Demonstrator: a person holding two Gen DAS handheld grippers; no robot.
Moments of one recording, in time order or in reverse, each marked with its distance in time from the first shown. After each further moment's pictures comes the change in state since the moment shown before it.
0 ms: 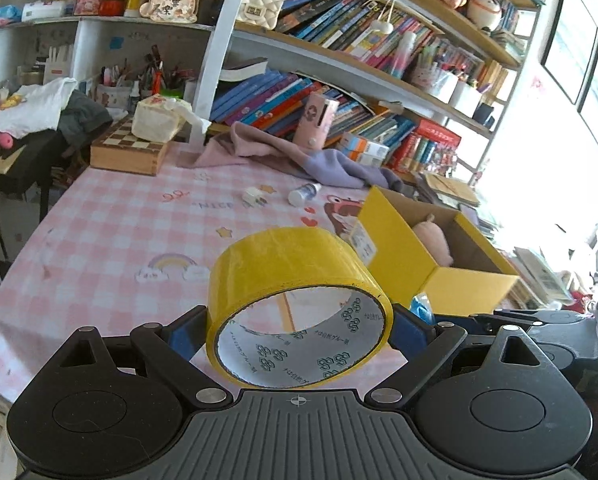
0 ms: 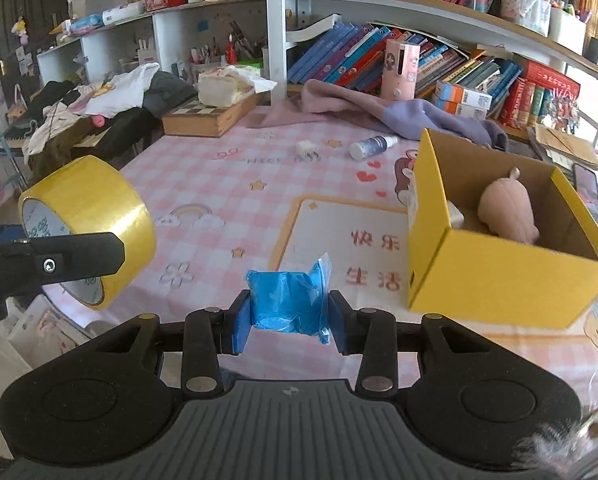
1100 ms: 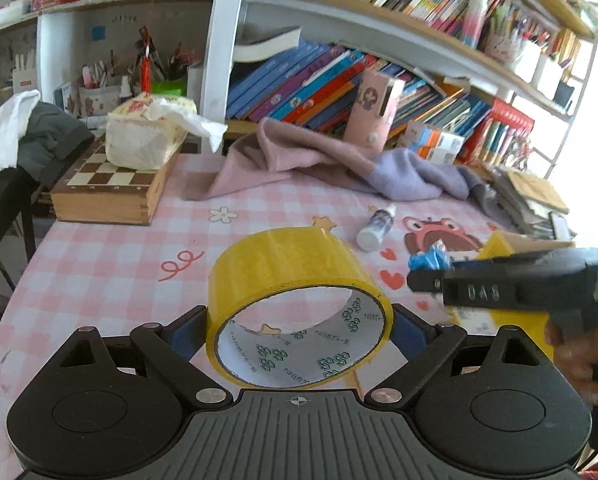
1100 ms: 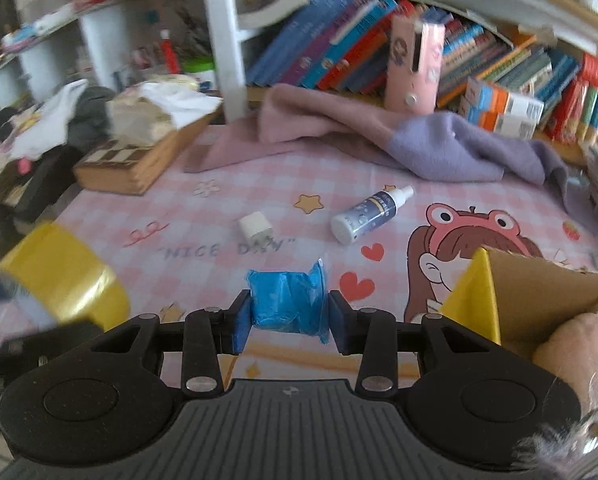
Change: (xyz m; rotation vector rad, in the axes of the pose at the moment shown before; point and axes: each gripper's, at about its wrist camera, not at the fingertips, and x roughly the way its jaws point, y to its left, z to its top) left arm 0.189 0.050 0.114 0.058 0.079 0.116; right arm 0.206 -0.075 0.162 0.030 0.069 0.032
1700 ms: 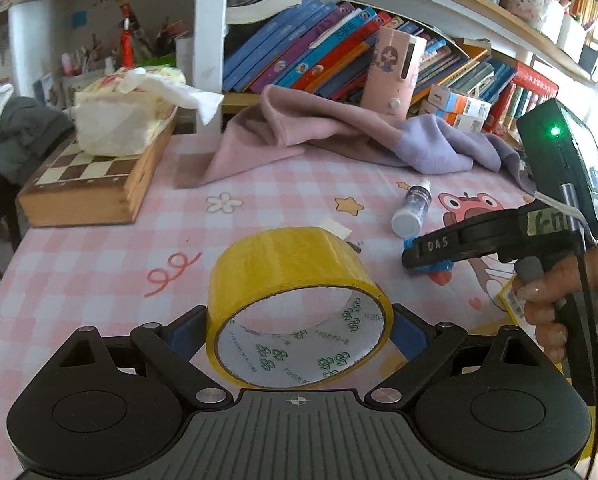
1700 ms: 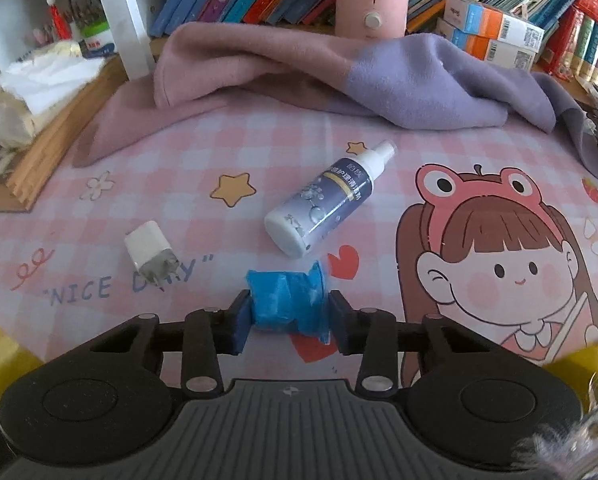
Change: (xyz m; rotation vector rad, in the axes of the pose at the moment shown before) left arm 0.082 0.012 0.010 0.052 0.081 0.048; right arm 0.130 -0.042 0.034 0.153 0.158 -0.111
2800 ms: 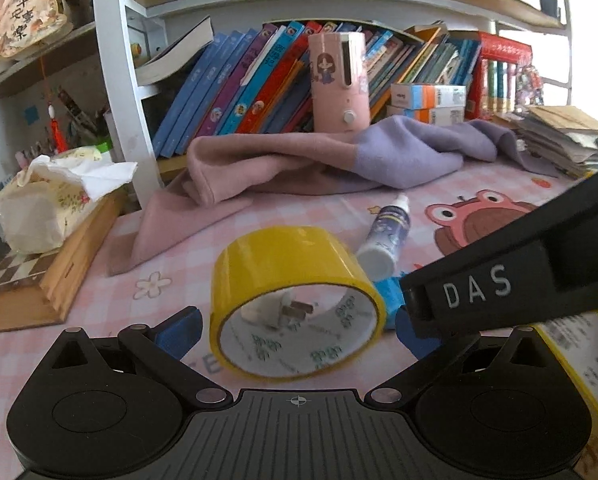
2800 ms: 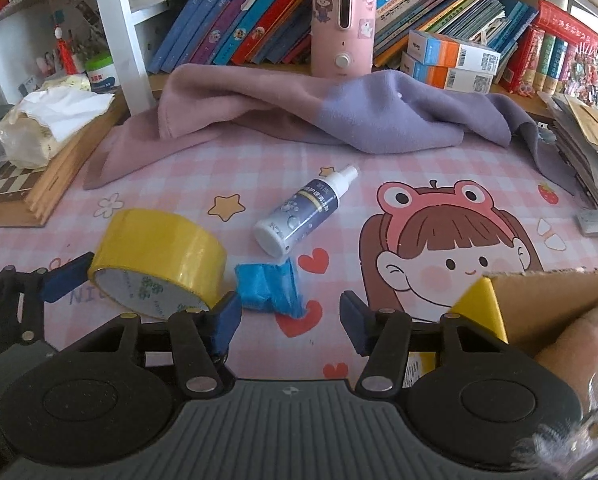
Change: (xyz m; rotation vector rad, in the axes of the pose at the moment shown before) left arm 0.085 -0.078 0.008 0.242 -0.165 0.101; right arm -0.045 -0.002 -0.016 0.019 -0.091 -0.051
